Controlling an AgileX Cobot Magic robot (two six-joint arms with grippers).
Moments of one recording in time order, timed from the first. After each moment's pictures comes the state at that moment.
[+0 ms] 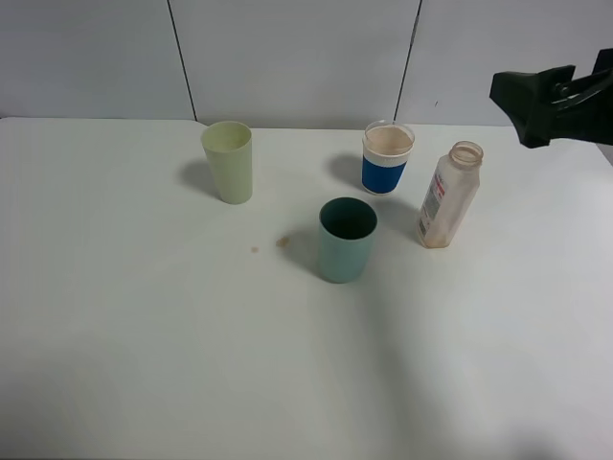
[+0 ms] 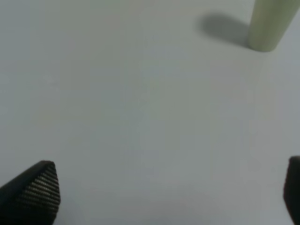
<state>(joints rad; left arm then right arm) -0.02 0.00 -0.51 -0.02 1.05 0.01 0.28 0.86 -0.46 0.12 -0.11 -0.25</state>
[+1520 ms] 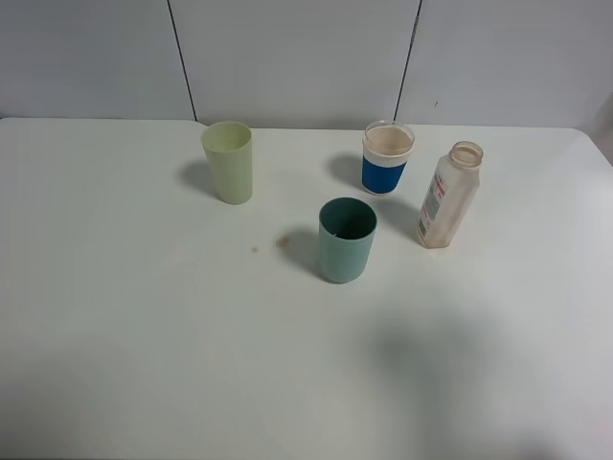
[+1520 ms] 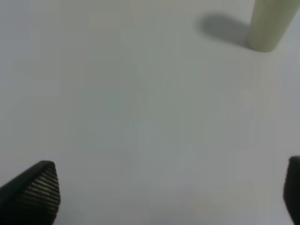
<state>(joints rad) -0.02 0.00 -0.51 -0.02 1.05 0.01 0.28 0.12 -0.49 -0.17 0.86 0.00</state>
